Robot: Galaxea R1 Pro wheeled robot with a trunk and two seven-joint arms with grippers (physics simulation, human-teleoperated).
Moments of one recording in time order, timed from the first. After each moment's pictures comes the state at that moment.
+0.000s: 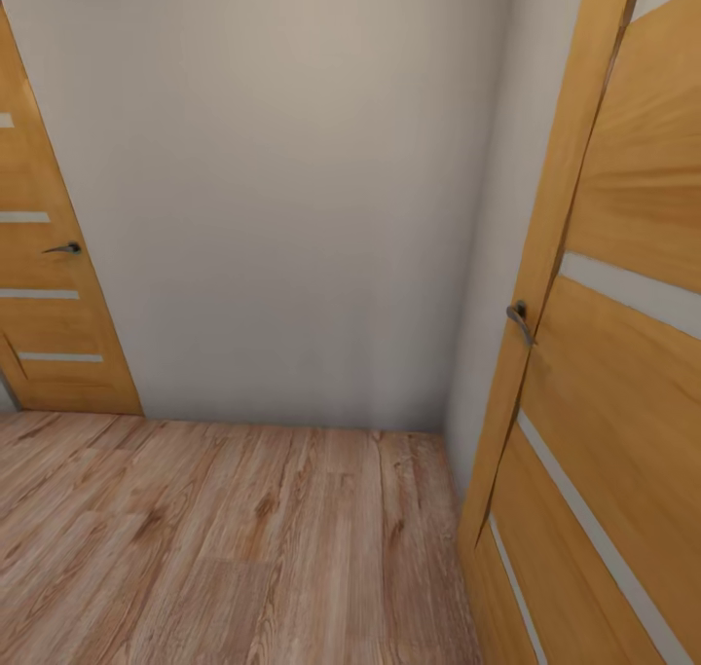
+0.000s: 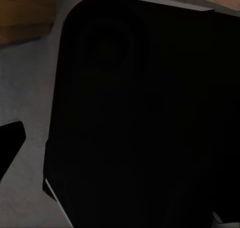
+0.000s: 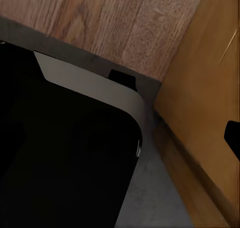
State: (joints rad) left arm 0.00 -0.02 0.01 -0.03 0.21 -0.04 0.01; right arm -0.14 0.01 0.36 0.03 -0.03 -0.09 -0.04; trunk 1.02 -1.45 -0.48
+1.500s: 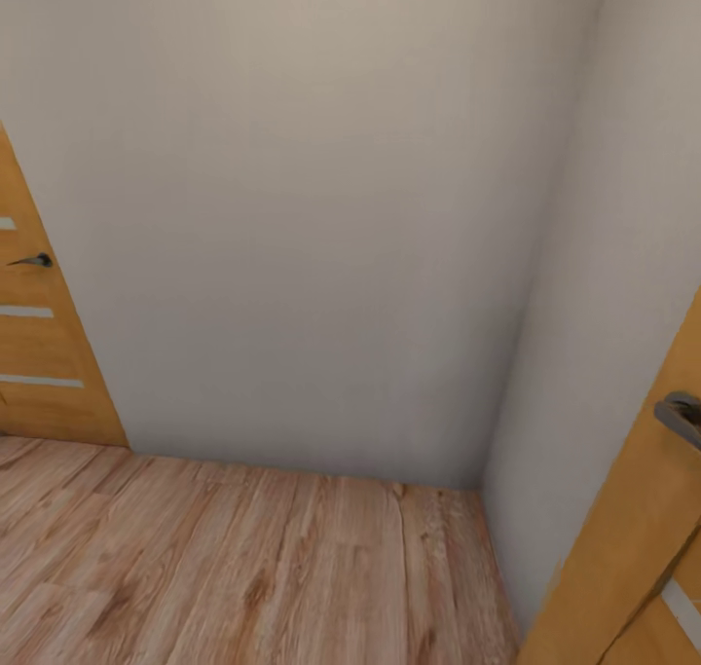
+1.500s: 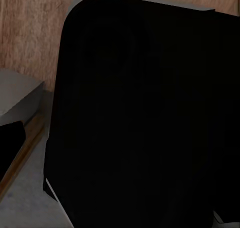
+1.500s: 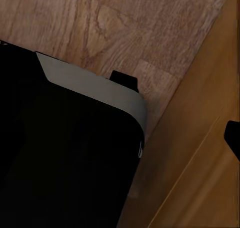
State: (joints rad) left arm 0.00 -0.02 0.01 -0.03 0.21 -0.04 0.01; right arm -0.14 0.02 0.36 0.03 -0.03 -0.09 -0.04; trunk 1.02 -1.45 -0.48
